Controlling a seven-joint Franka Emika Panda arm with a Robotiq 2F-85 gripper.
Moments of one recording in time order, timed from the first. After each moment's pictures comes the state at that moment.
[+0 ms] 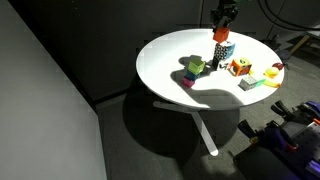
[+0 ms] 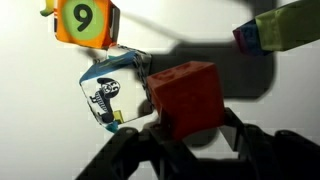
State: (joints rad) arm 0.00 0.34 -0.02 -1.80 0.10 2.16 0.06
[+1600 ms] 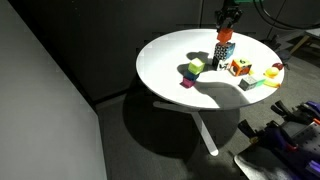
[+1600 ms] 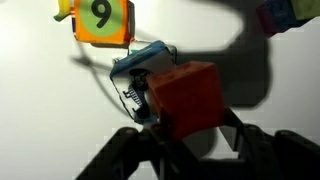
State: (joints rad) arm -0.06 0.44 -0.05 -1.68 0.13 2.11 0.10
